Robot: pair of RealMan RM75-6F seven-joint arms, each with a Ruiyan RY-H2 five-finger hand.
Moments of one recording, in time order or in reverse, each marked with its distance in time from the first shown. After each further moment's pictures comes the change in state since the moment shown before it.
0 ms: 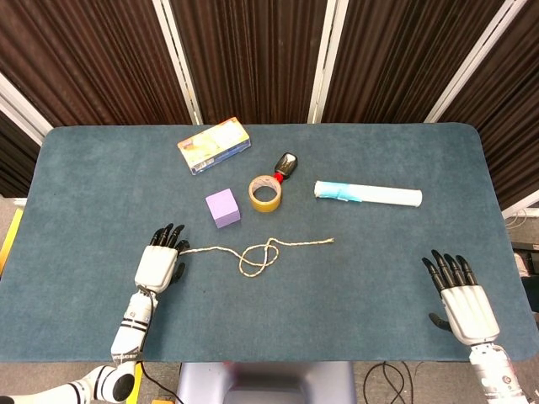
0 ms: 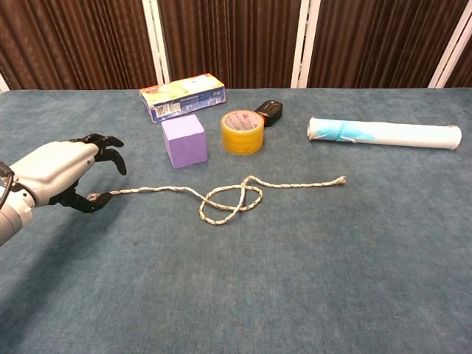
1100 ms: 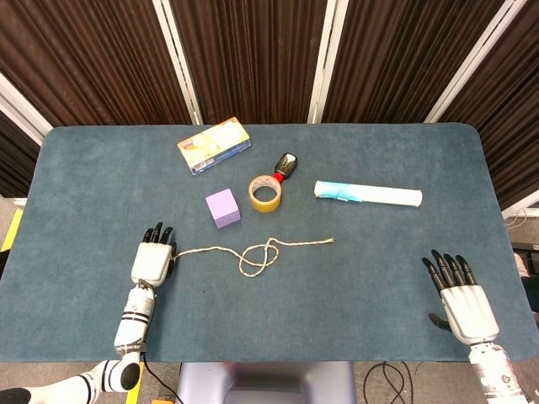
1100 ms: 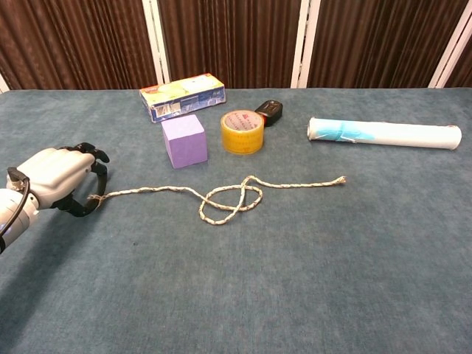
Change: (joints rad) left arm -0.049 -0.056 0.004 0.117 -0.141 -0.018 0.131; right arm 0.001 0.000 -0.001 -0.003 0.007 0.001 -0.011
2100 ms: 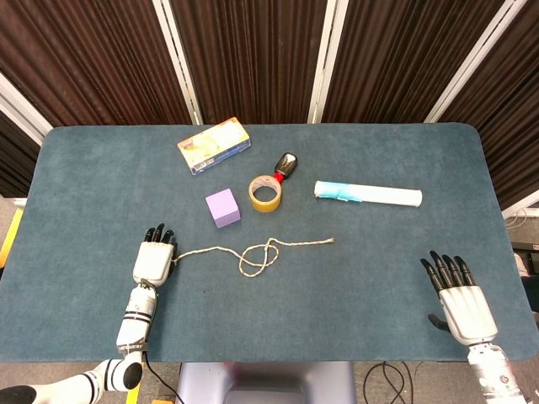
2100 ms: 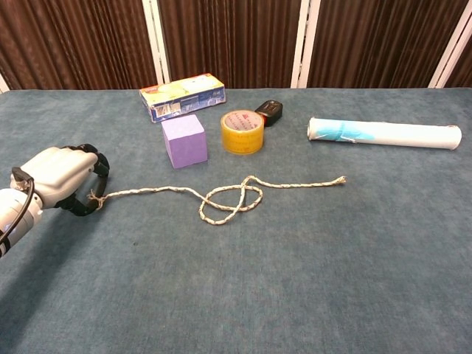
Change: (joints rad) left arm -0.016 -0.013 0.015 0.022 -0.002 0.022 -0.008; right arm 0.003 -0.006 -0.006 0.000 0.000 -0.011 -0.011
